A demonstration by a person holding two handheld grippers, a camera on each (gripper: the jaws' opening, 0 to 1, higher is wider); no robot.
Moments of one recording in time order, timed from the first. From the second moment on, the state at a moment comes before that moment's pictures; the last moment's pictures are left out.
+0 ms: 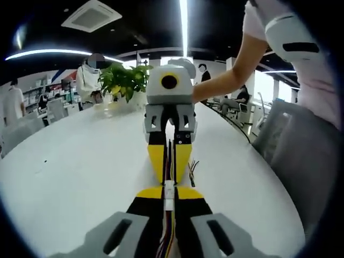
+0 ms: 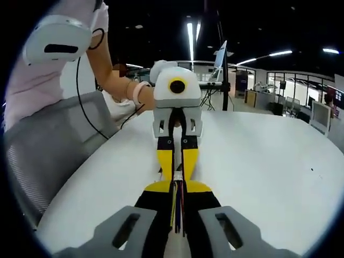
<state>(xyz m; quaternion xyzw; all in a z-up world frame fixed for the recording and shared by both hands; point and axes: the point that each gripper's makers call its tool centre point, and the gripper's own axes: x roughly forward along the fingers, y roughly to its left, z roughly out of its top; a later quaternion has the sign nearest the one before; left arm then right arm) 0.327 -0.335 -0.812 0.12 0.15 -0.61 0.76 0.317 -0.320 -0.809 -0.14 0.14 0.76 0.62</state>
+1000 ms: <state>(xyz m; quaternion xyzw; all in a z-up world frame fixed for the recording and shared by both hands) 0.332 -0.342 -0.837 0.14 0.18 -0.59 0.77 0.328 -0.332 -0.843 -0.15 0.17 0.73 0.64</state>
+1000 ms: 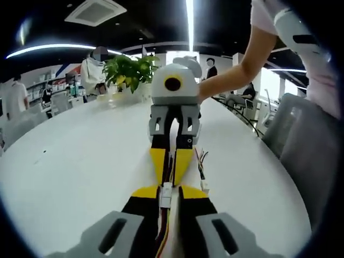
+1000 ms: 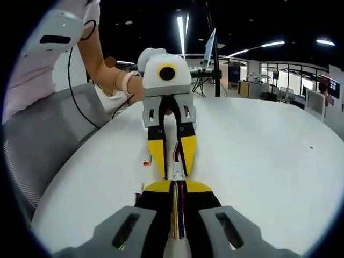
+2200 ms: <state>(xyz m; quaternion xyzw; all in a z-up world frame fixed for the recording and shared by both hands) 0.298 -0.327 -0.783 0.15 0.15 -0.59 0.78 0.309 -0.337 -0.807 -0.15 0.16 0.71 0.67</state>
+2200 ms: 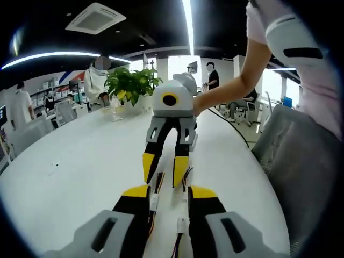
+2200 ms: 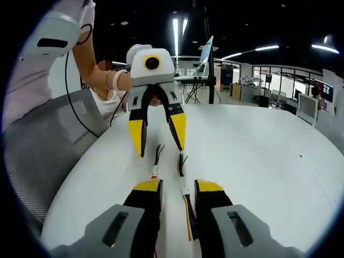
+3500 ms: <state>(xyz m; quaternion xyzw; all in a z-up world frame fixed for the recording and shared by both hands) 0.277 -0.308 -0.839 0.18 0.18 -0.59 0.77 0.285 -0.349 -0.837 -0.15 0.19 0.71 0.66</state>
